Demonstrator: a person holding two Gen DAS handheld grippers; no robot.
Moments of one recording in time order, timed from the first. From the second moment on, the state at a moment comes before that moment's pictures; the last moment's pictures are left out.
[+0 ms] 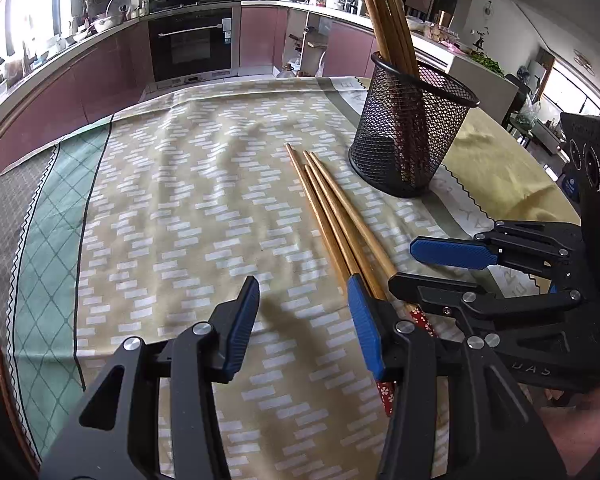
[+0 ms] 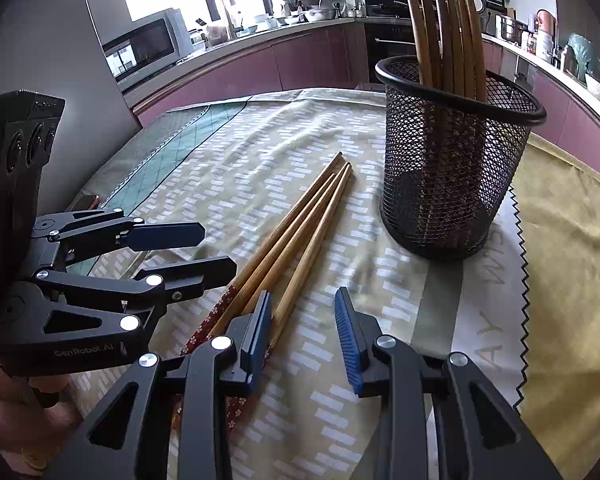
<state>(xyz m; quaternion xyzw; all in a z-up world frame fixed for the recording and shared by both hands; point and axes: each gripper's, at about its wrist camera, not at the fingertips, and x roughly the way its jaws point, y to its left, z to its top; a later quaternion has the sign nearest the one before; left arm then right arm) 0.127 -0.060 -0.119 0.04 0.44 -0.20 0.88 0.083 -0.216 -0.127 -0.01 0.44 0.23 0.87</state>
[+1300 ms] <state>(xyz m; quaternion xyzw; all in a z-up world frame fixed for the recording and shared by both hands) 0.171 -0.083 -0.124 0.07 0.45 -0.18 0.87 0.106 -0.211 -0.128 -0.02 0.44 0.21 0.87</state>
